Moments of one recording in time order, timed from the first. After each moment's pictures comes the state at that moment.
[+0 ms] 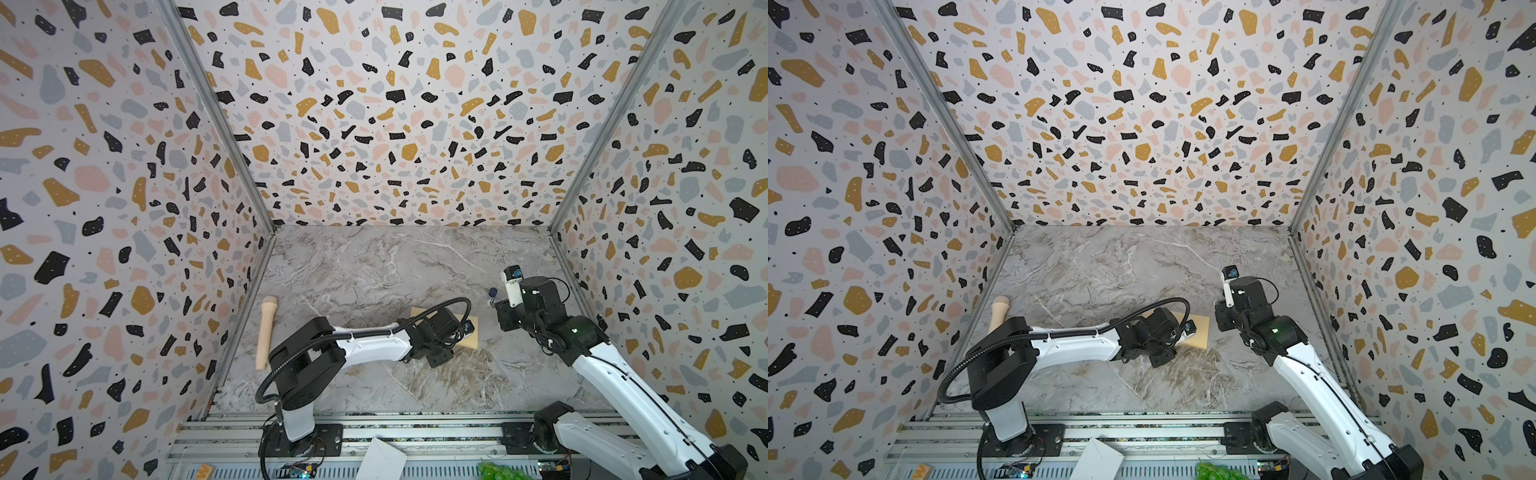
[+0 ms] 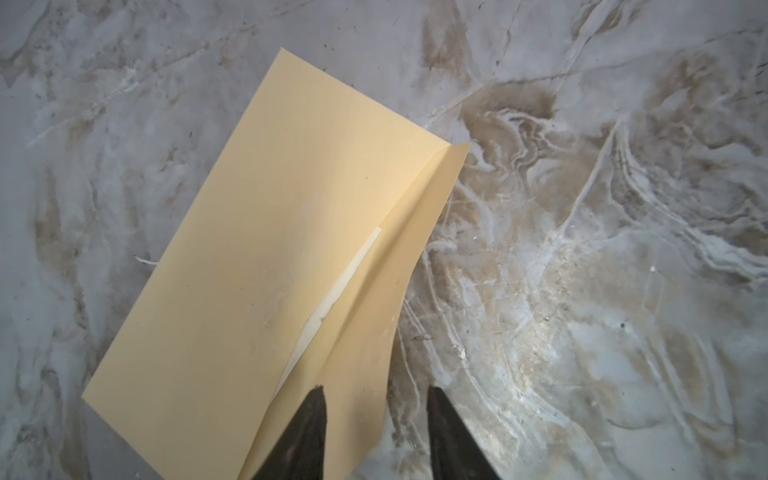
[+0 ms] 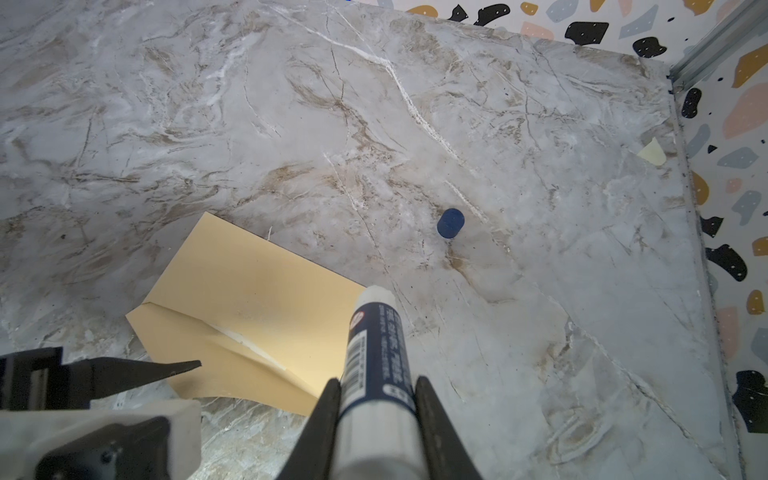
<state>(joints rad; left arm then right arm) -1.06 1.80 1.11 -0.31 -0.04 0.19 0.43 0.94 0.87 -0.68 0.12 0.11</state>
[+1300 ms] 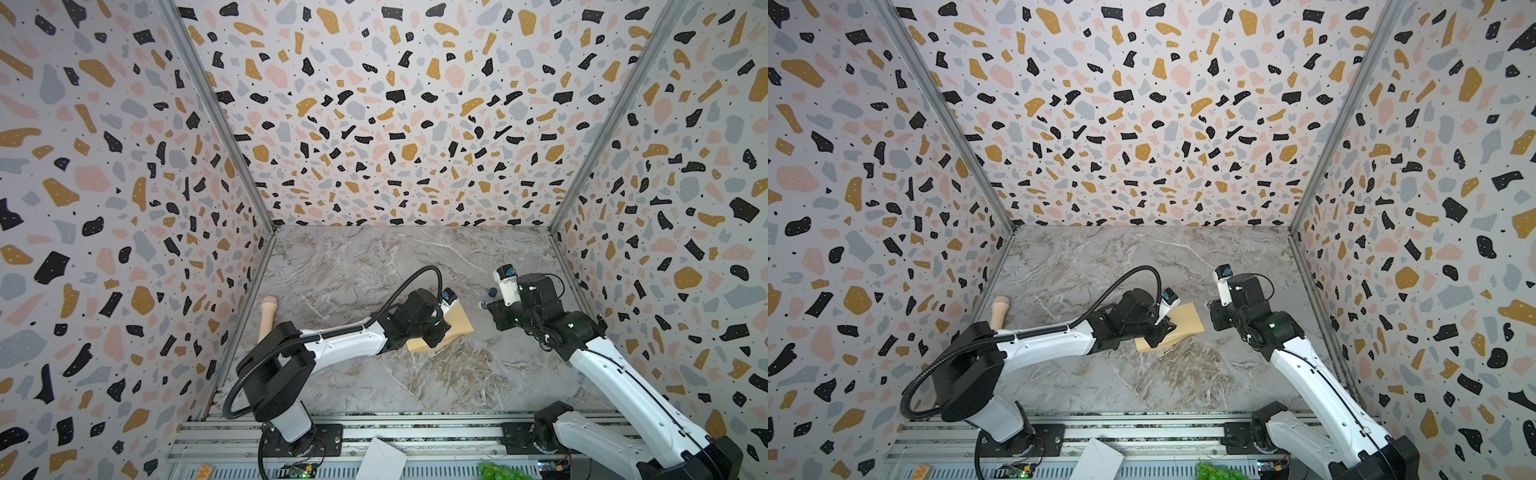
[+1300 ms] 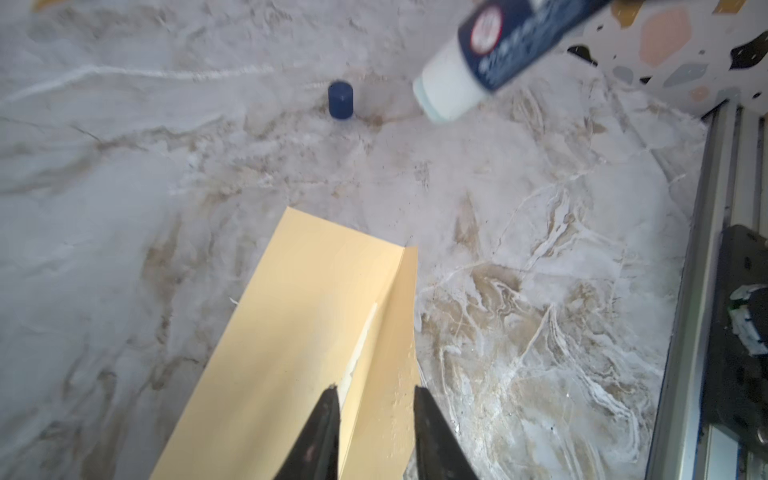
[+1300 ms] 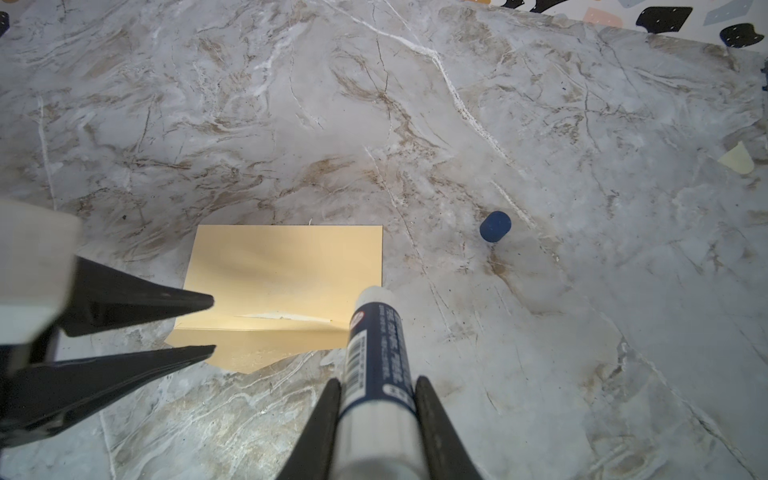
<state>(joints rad) -0.93 1.67 0.99 -0.04 0.14 -0.05 0.43 0.98 0.90 -0.68 0.01 0.09</state>
